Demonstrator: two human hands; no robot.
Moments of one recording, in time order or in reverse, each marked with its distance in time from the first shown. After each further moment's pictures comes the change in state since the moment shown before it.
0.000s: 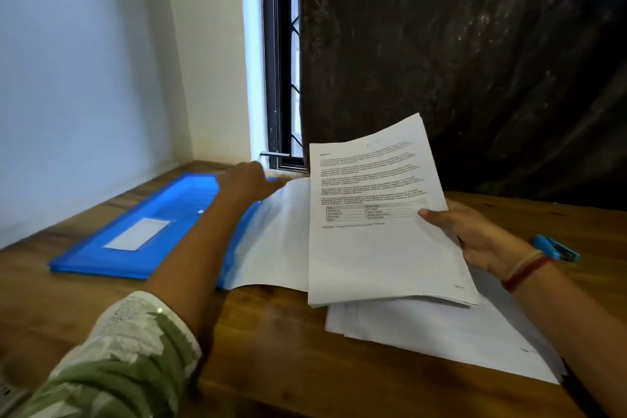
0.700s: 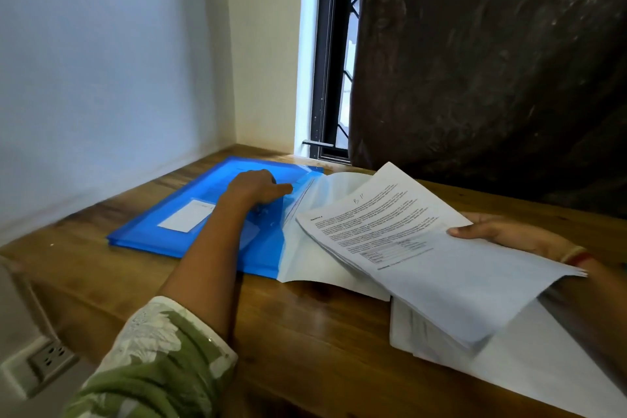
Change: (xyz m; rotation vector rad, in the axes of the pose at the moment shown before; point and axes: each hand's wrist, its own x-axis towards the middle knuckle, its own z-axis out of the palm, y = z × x) left_hand 0.018 -0.087 0.020 -0.100 -0.175 -0.022; right_hand 0.039 0.005 0.011 -0.143 -0.320 0.360
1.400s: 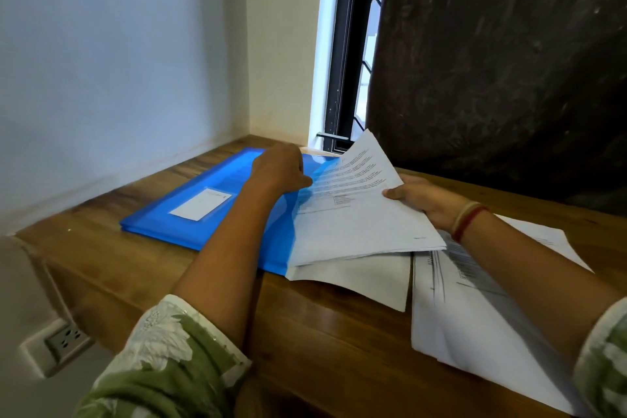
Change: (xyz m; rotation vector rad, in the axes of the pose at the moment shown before) left_hand -0.013 0.019 -0.008 0.005 0.270 0.168; right_hand 0.099 -0.047 0.104 -0.127 0.227 -0.136
